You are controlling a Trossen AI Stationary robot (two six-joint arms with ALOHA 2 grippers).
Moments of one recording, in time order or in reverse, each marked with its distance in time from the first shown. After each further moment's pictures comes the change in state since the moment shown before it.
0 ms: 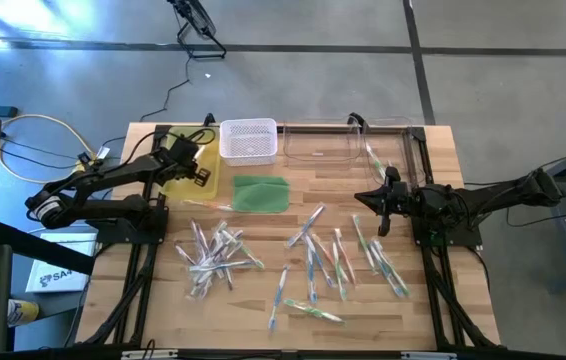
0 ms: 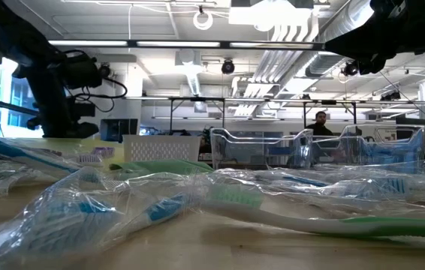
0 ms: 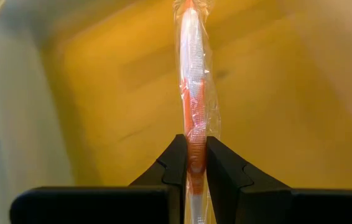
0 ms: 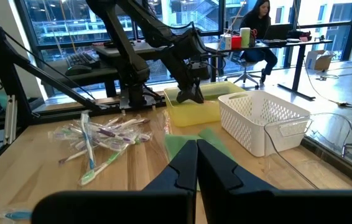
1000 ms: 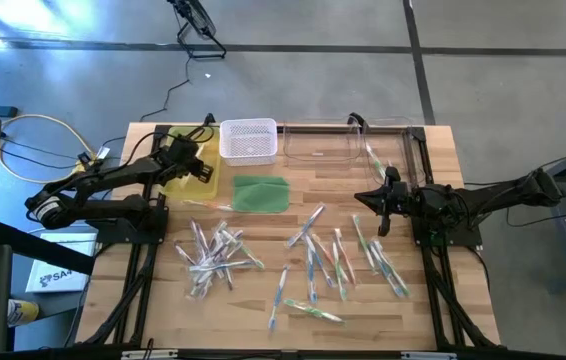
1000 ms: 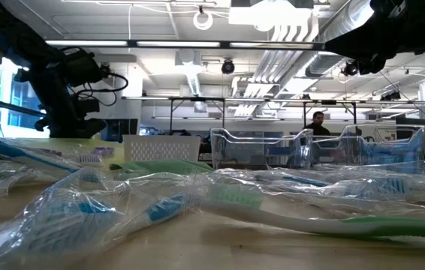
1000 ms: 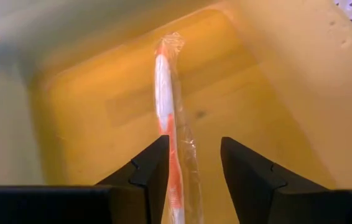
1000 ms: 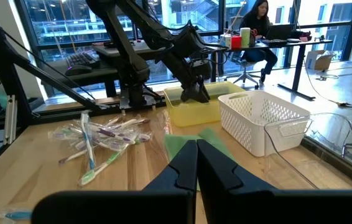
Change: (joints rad) left arm 0.000 -0.005 -0.025 0.150 0.032 -0.004; right arm 0.000 0.000 0.000 0.000 0.000 0.000
